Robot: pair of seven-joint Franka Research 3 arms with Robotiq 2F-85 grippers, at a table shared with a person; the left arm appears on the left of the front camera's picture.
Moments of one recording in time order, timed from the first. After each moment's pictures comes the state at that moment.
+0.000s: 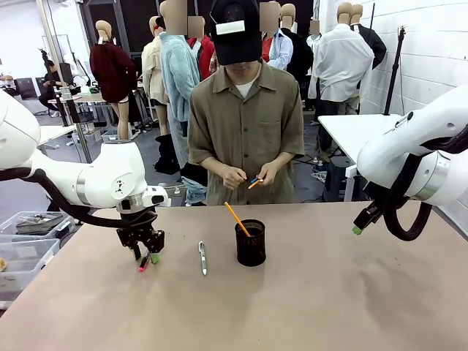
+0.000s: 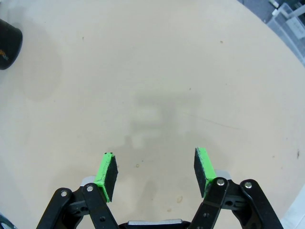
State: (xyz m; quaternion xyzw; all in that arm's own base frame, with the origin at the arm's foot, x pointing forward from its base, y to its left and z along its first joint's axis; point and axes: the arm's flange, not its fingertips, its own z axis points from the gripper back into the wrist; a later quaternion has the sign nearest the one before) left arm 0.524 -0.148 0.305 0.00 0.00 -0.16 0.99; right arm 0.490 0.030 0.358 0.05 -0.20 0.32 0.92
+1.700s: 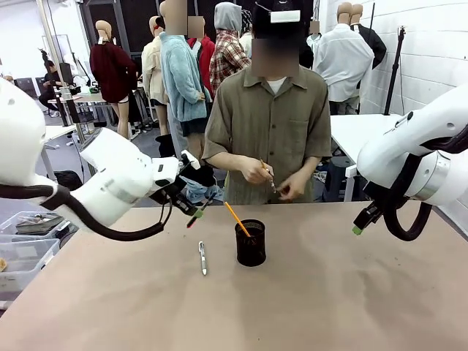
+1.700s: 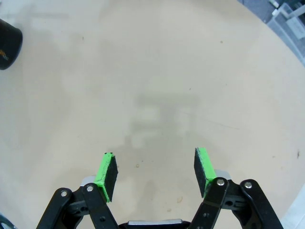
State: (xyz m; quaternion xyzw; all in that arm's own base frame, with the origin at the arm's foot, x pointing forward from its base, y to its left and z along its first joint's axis) left arm 0.514 -0.222 0.382 -0.13 -0.33 -0.46 0.81; right arm 0.490 0.030 0.358 0.05 -0.20 0.32 0.92
